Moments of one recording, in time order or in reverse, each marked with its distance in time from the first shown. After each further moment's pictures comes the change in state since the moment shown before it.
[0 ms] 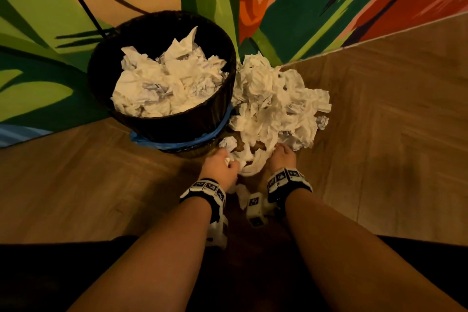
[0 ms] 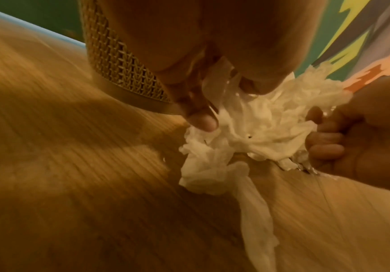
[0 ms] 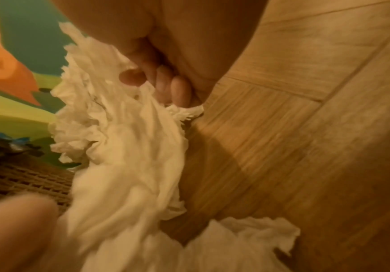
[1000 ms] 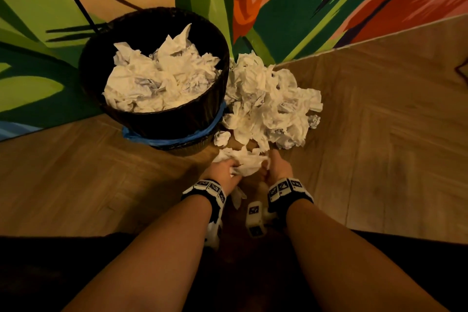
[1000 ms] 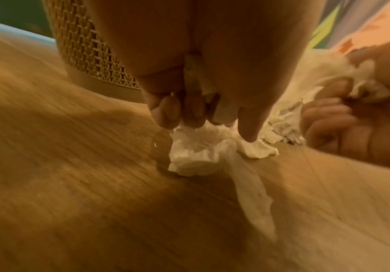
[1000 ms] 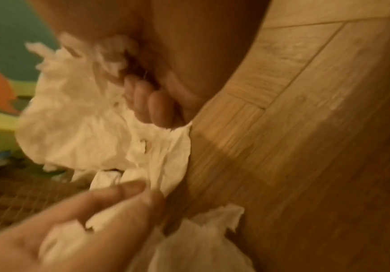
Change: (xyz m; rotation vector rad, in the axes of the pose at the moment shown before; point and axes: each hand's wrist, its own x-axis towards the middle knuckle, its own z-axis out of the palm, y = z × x) left_hand -0.005 -0.005 0.022 0.226 -0.185 0.091; right_hand -0.020 0.012 -0.024 0.150 -0.165 0.240
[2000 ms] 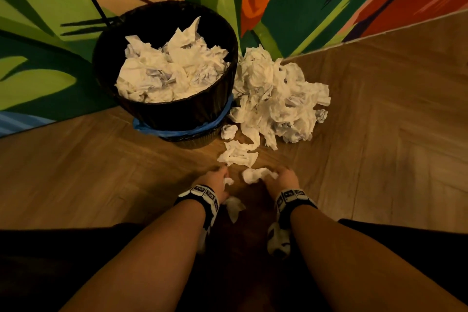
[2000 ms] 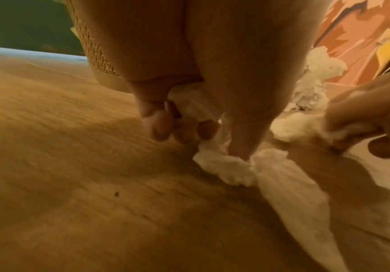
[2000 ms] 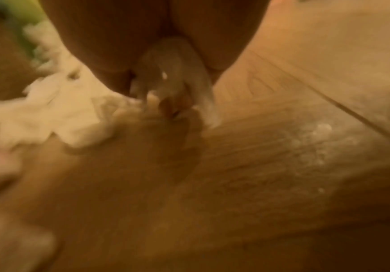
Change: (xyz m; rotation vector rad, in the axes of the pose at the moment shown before) left_hand -0.030 -0.029 -0.003 0.224 -0.221 -0.094; right_hand -0.004 0.041 -0.023 -0.954 0.008 -0.238
